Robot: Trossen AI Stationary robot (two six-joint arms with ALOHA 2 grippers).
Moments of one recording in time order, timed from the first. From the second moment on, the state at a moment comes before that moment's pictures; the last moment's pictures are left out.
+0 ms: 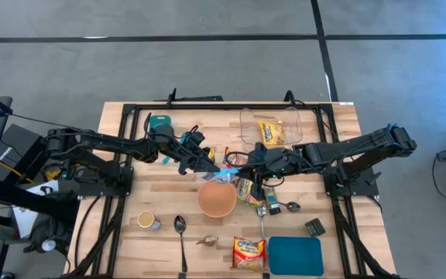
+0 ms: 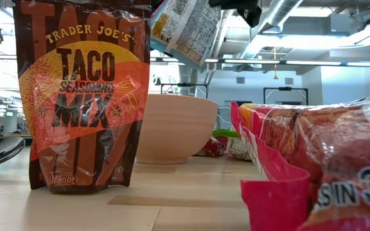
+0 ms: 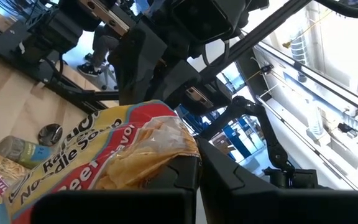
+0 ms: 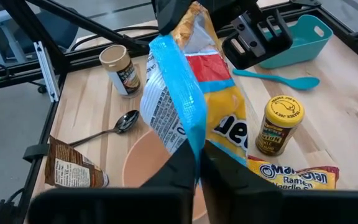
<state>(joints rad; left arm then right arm) 0.14 1.38 0.69 0.80 0.57 -0.92 0.20 1.39 1.15 -0.31 0.21 0.31</state>
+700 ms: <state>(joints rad) 0.16 1.38 0.69 0.80 0.64 -0.92 0.20 1.36 1.15 -0.37 0.21 0.37</state>
